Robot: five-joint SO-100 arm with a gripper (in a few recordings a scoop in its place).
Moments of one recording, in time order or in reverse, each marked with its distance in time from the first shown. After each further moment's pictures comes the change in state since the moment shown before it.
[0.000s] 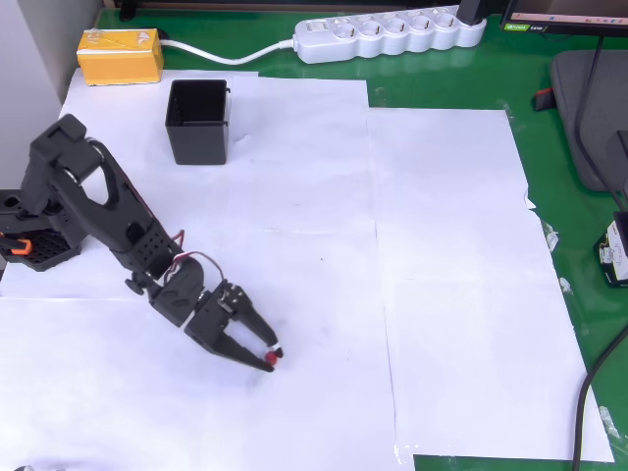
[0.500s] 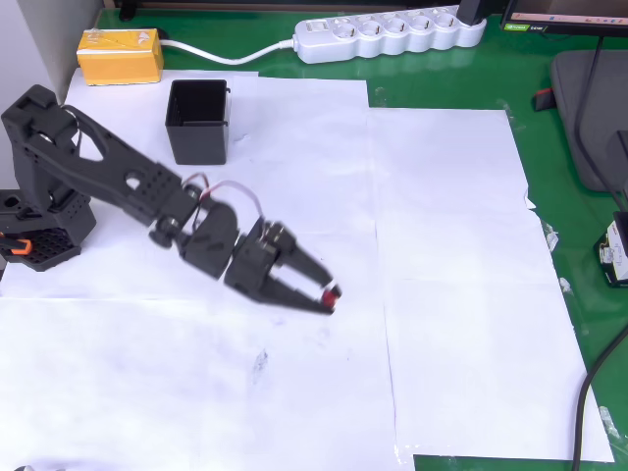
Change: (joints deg) arm -6.2 -15.6 32.1 43.3 0.4
